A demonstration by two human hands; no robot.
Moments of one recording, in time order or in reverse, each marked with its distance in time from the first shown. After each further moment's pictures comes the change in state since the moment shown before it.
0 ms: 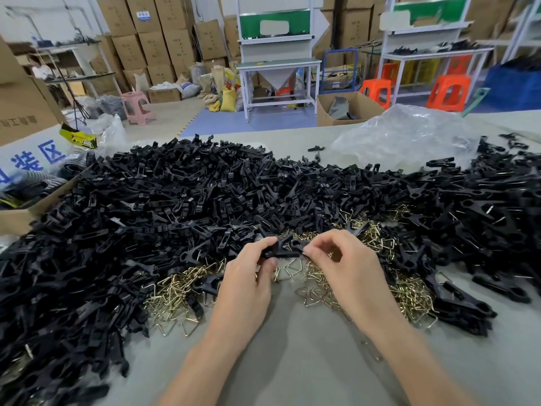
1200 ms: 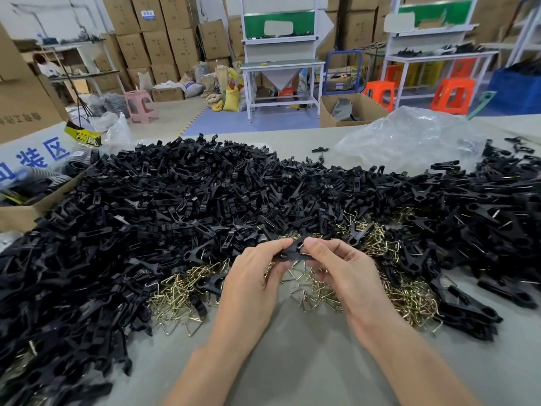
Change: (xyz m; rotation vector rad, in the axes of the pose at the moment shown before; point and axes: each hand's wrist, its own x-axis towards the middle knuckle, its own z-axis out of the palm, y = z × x) left_hand -0.003 0.010 -0.004 0.070 0.079 0.164; right_hand -0.004 -0.022 0.009 0.878 -0.091 0.430
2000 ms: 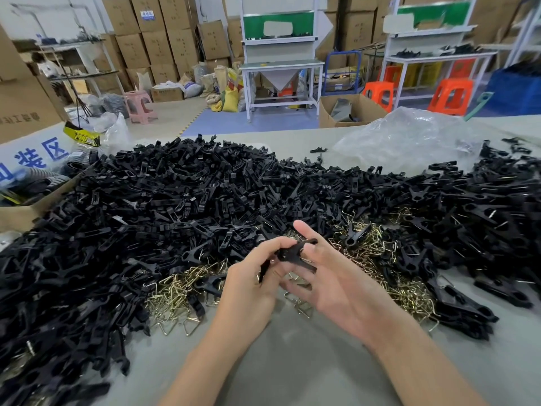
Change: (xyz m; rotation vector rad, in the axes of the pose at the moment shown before) left_hand 0.000 0.009 -0.005 -0.361 -0.088 -0.109; right_hand 0.004 0.000 -0.010 0.385 -0.529 0.229
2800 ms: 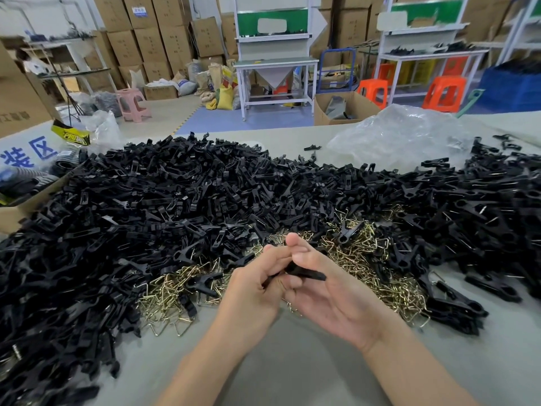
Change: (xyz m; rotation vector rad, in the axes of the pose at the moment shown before) left_hand -0.003 0.009 0.007 -0.014 -0.145 -0.023; right_hand -0.004 0.001 0.012 0.251 -0.074 0.063
